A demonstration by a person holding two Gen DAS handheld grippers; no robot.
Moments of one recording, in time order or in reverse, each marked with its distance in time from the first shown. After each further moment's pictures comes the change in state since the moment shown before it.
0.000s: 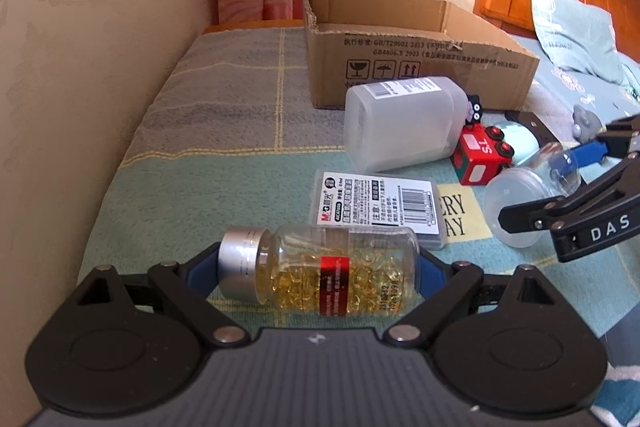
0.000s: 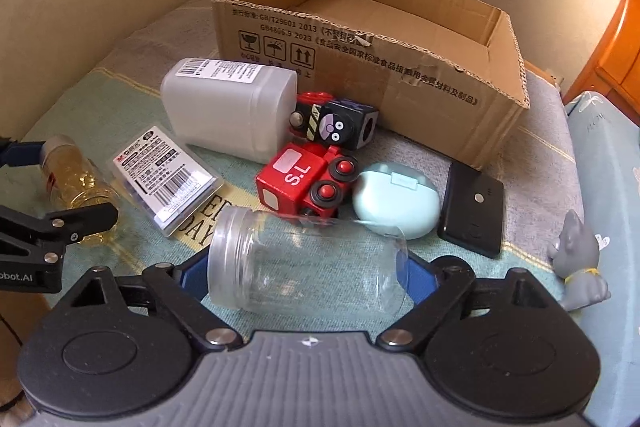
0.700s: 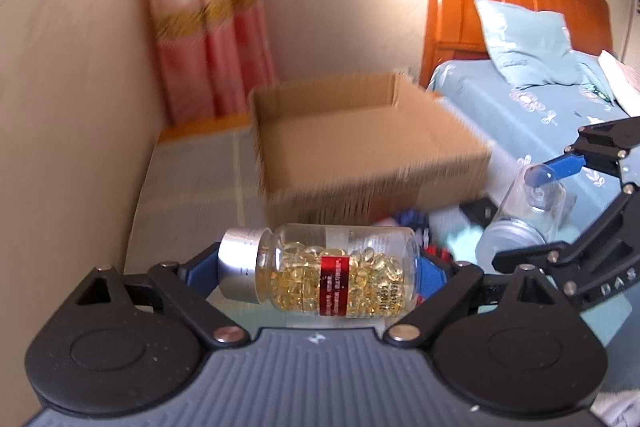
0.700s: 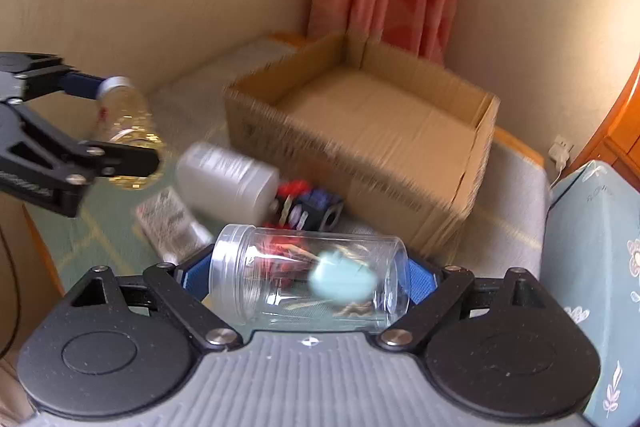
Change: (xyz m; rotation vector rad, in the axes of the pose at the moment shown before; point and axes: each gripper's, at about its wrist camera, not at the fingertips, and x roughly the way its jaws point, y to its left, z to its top) left arm -0.029 -0.026 0.111 0.159 -0.119 -0.082; right arm -0.062 -0.040 0.037 -0.110 -0.140 0.057
